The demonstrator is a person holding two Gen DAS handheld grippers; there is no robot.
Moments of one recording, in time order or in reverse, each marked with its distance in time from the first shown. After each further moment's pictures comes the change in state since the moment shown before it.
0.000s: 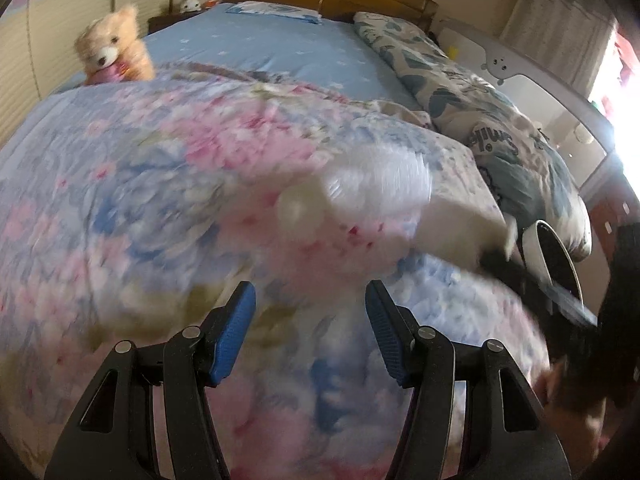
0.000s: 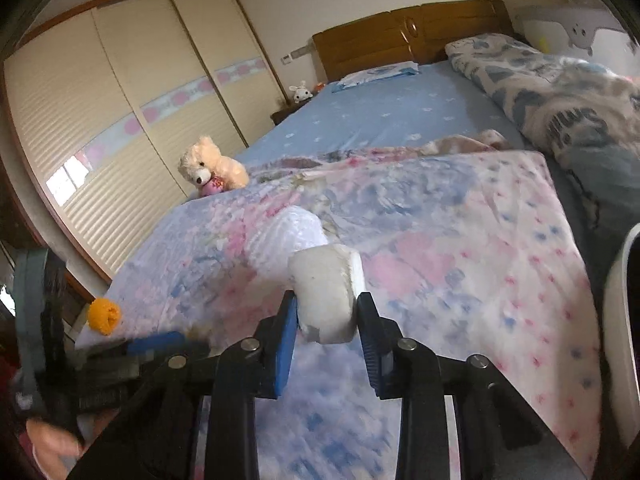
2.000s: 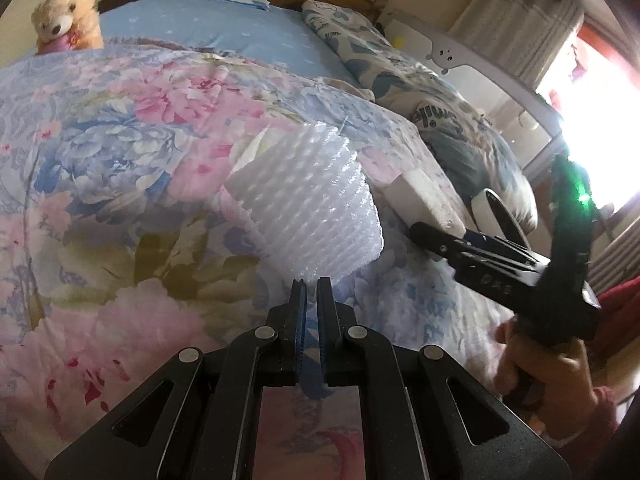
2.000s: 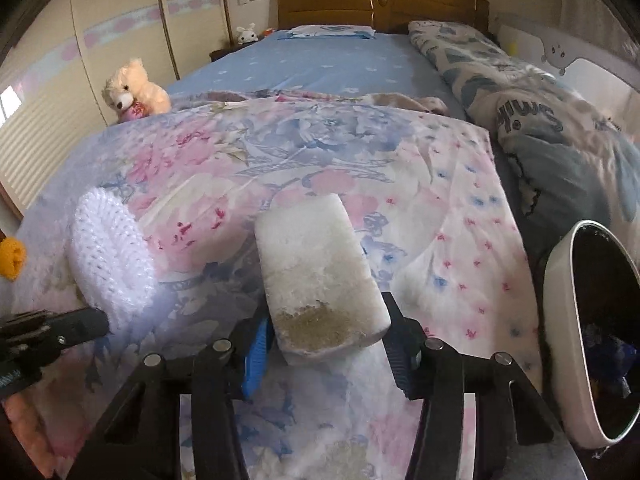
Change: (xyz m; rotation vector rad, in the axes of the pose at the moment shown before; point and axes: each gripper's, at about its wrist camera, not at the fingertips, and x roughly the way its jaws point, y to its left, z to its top) left arm 0.006 0.015 -0.033 0.029 0.043 -0.243; right arm 0.037 0.002 -0.004 -0.098 0.174 -0.307
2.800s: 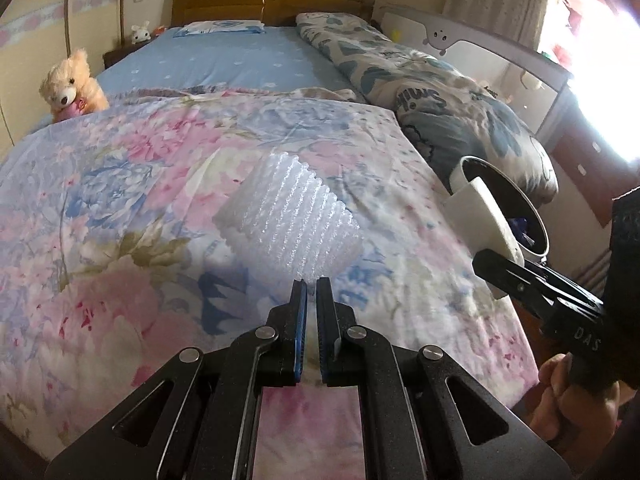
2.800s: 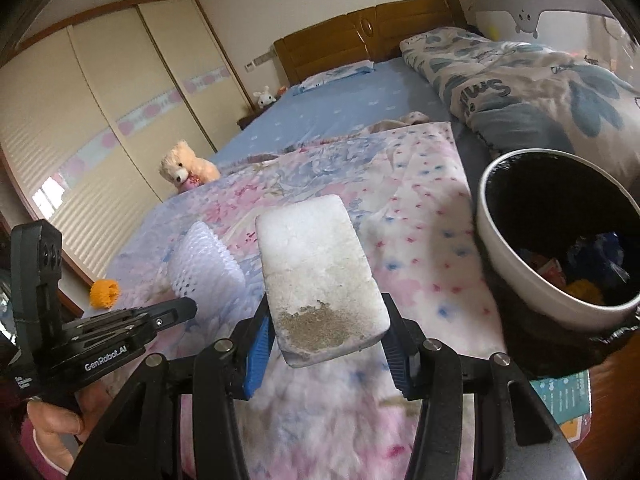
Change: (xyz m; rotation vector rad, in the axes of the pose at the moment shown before) left arm -0.027 -0.103 -0.031 0.142 -0.047 0.192; right arm -0.109 -0.058 -0.073 0.183 -0.178 0.224
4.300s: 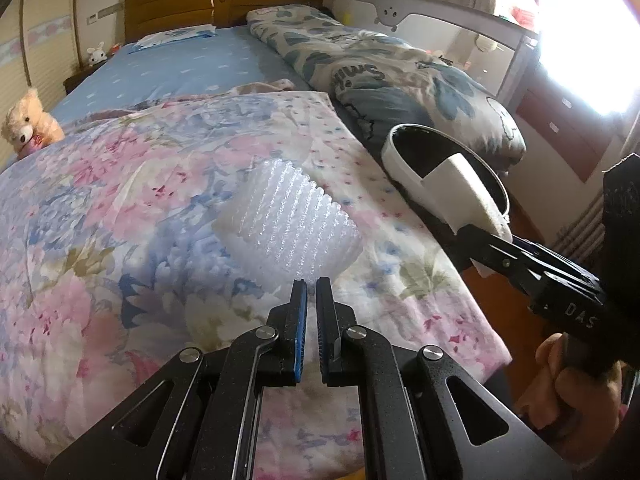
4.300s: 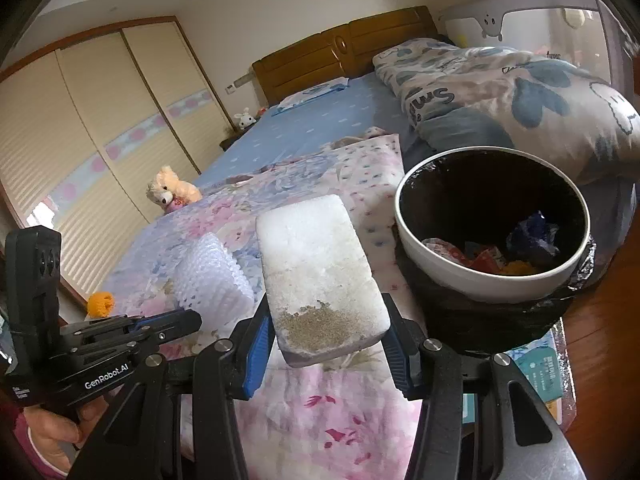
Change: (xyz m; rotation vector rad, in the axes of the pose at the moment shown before) left arm 0.003 -0.075 -0.006 0.141 0.027 -0.067; right arm -0.048 -0.043 -0.016 0.059 -0.062 -0.054
